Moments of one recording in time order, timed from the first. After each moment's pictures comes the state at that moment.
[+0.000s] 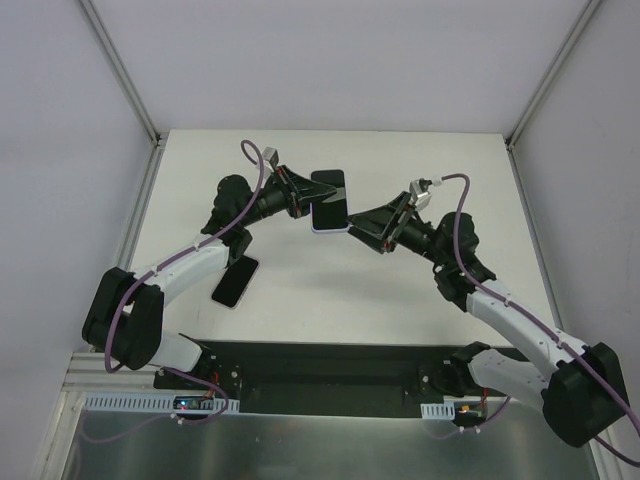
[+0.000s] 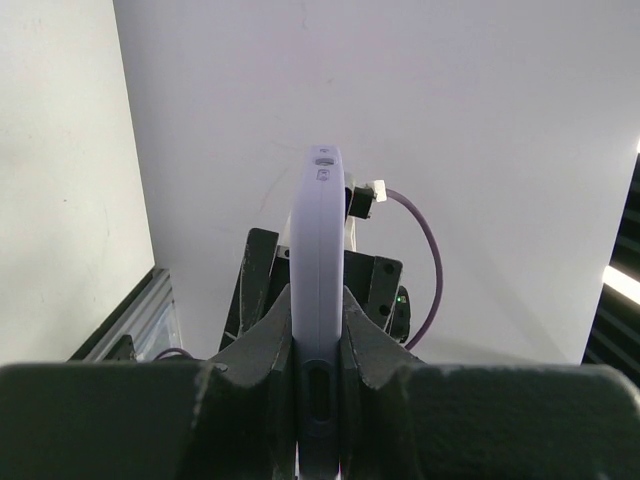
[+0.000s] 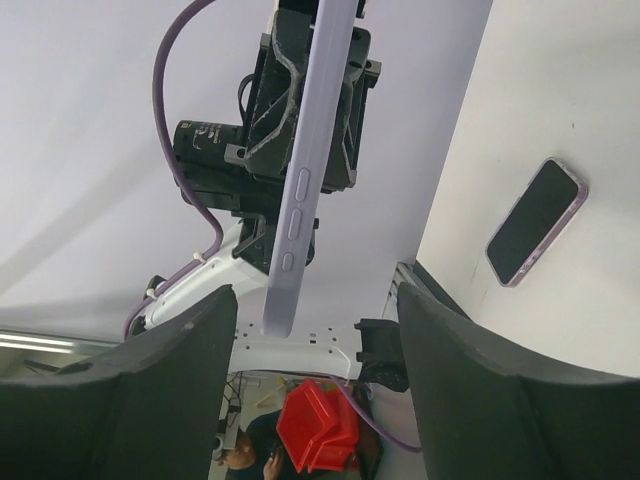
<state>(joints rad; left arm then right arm) -0.46 1.40 0.84 0.66 0.62 -1.67 0.53 1.02 0.62 0.45 -0.51 1.34</state>
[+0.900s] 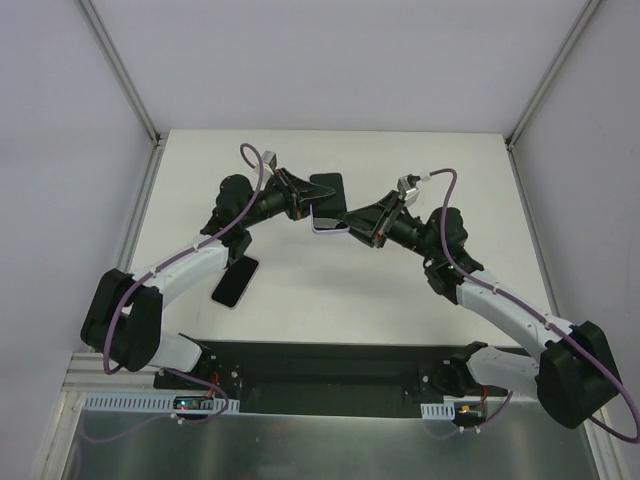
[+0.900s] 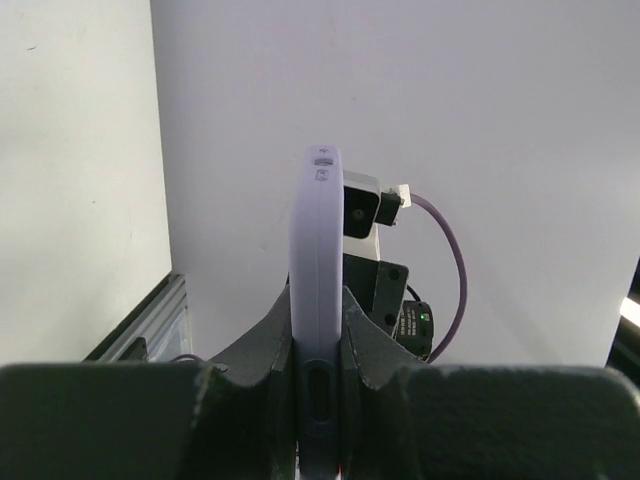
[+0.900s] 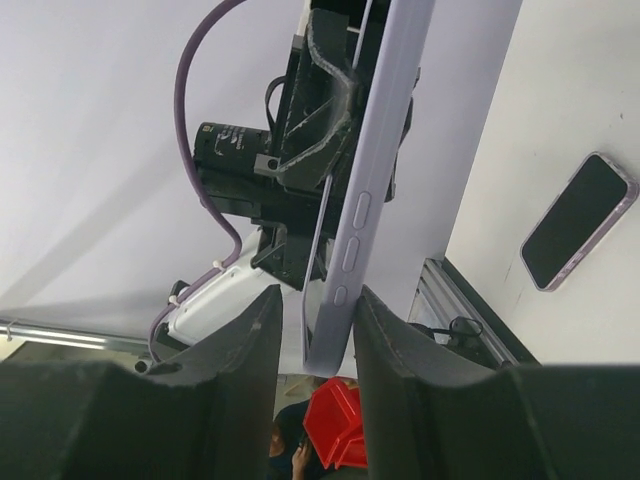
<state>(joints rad) -0.46 1.40 0.83 0.60 0.59 -1.65 0.57 1.13 0.65 0.58 -0.50 1.43</state>
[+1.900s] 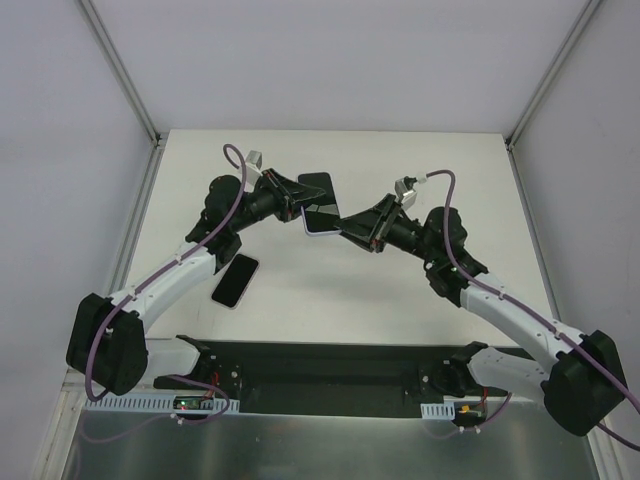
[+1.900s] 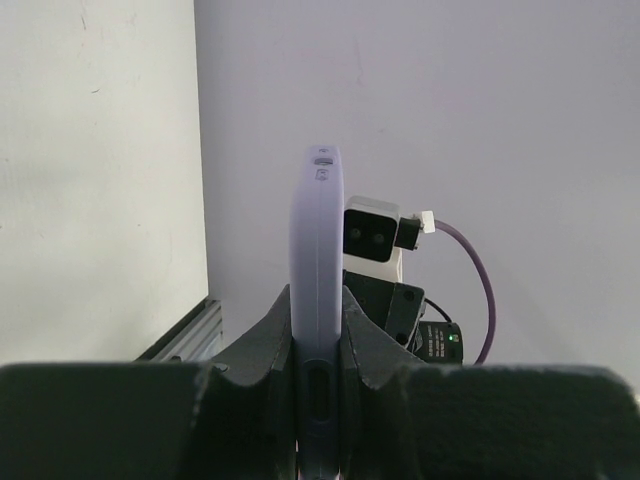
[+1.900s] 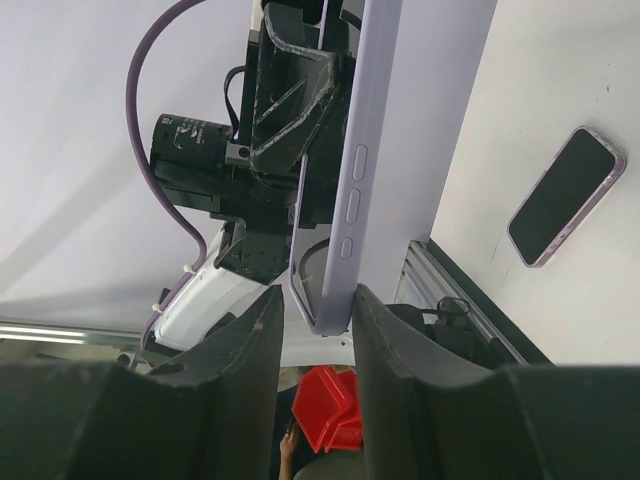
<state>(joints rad) -0.46 1.26 0.83 0.37 0.49 -1.52 0.62 1.08 0.69 0.41 -0.48 1.37</state>
